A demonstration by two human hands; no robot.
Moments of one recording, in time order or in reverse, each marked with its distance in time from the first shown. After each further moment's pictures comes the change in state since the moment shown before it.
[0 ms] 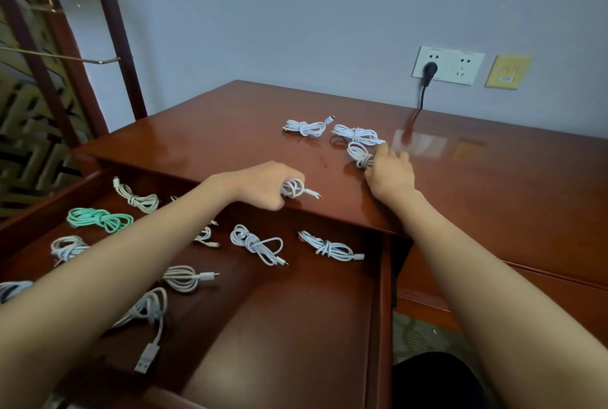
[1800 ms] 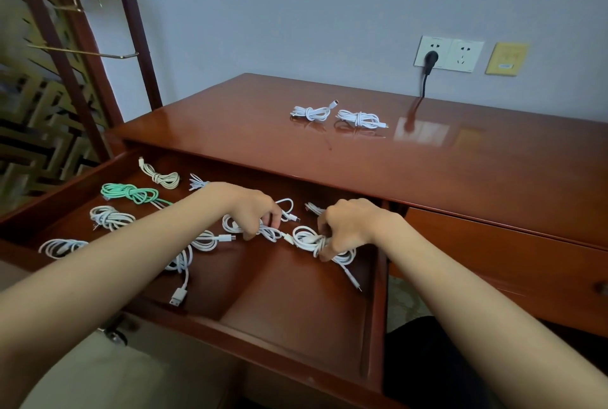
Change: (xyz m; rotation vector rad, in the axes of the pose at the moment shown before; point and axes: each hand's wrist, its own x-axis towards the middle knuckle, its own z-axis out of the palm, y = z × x) left_hand -0.056 0.002 0.039 0.196 -0.515 -0.282; right_hand -0.123 -0.040 -0.008 -0.219 -0.568 -0.579
